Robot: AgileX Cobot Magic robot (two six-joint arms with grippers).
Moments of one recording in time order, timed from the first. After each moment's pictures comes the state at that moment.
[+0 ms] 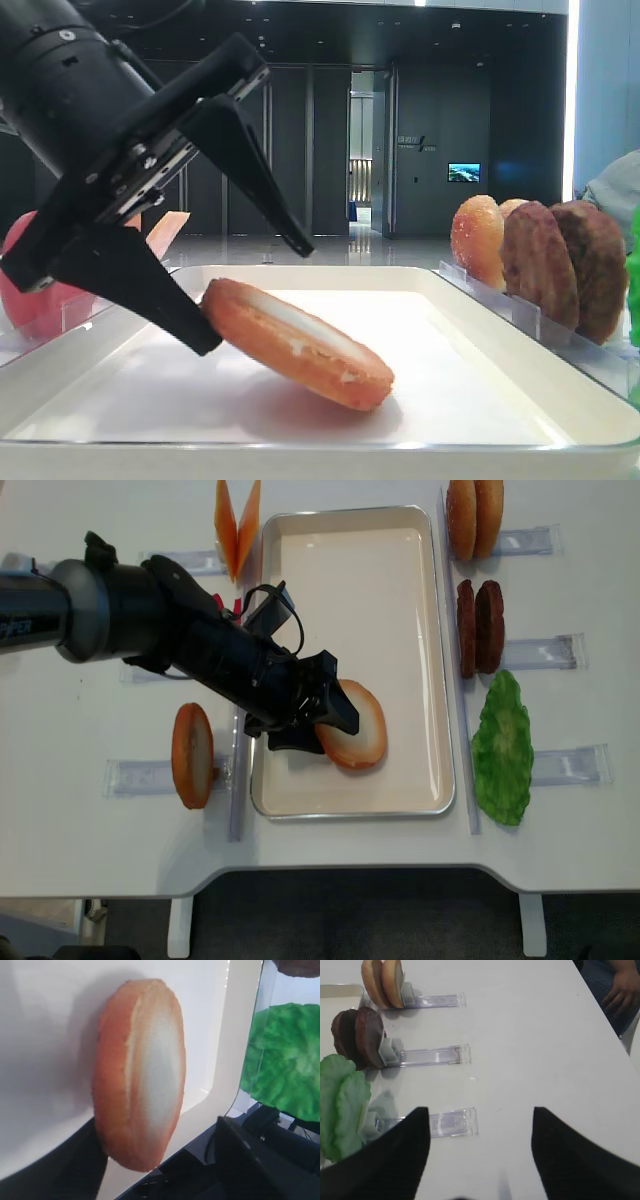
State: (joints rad) left arm -0.49 1.80 -0.84 -1.15 0.74 0.44; right arm -0.02 -0.01 -0.51 0.00 1.13 -0.01
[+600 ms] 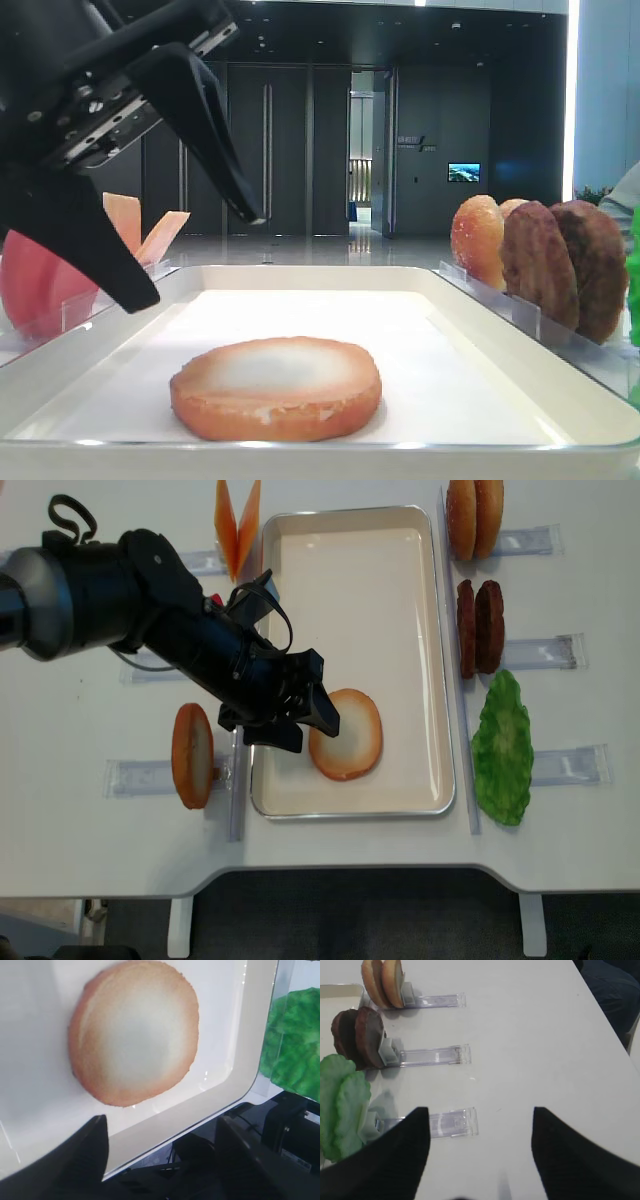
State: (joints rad) left arm -0.49 1.69 -0.86 -0.88 0.77 0.20; right arm -0.02 -0.01 -0.51 0.00 1.13 -0.01
